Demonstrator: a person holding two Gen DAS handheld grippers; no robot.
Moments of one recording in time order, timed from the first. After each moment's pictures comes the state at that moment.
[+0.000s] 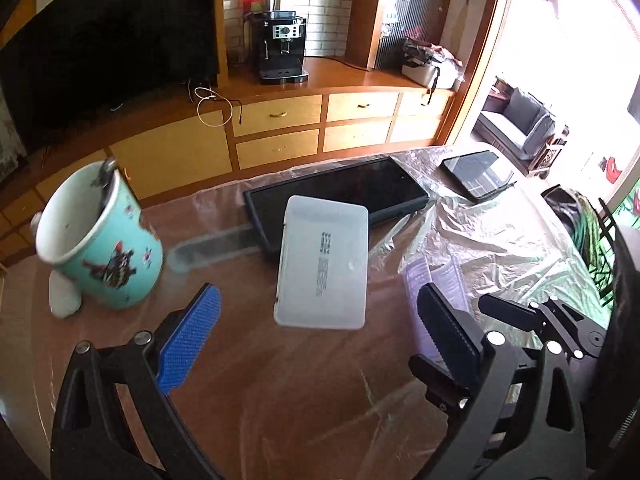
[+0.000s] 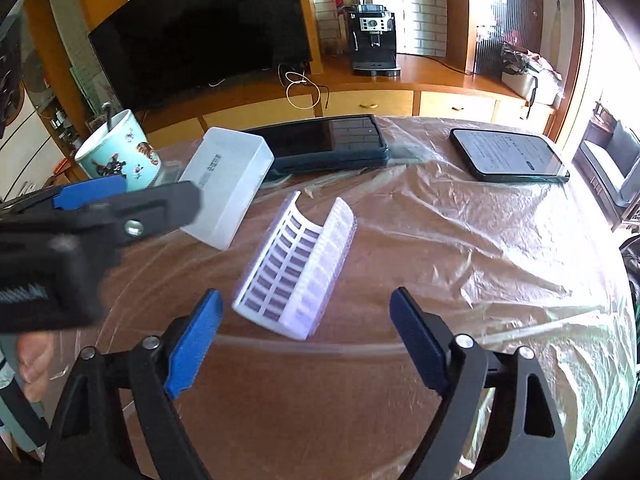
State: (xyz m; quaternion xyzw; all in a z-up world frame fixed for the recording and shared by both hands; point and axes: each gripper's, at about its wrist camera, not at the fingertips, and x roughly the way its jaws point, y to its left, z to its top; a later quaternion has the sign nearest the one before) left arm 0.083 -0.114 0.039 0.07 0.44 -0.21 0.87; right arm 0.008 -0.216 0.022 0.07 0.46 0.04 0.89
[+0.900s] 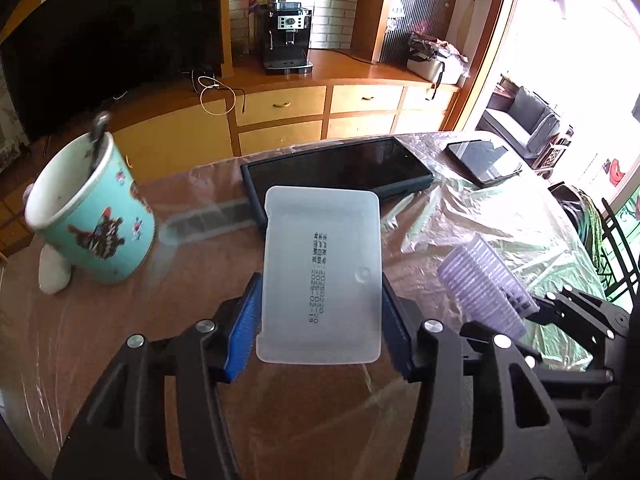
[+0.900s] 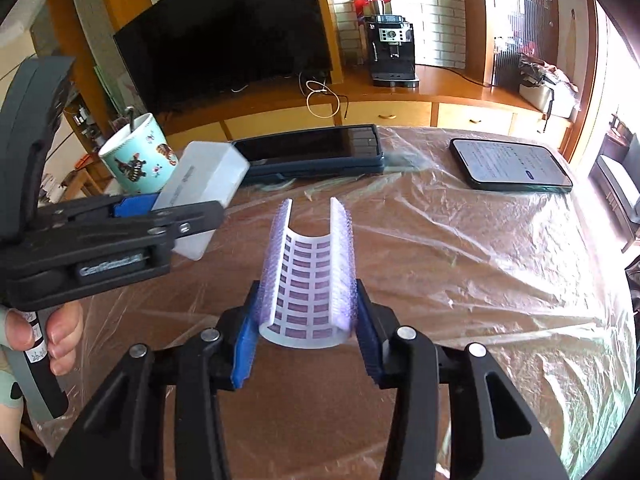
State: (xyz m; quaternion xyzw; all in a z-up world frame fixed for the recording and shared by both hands) left arm 0.067 -0.105 0.028 0.05 0.45 -0.20 0.87; right arm -0.014 -0.242 0.032 0.07 0.44 0.09 0.89
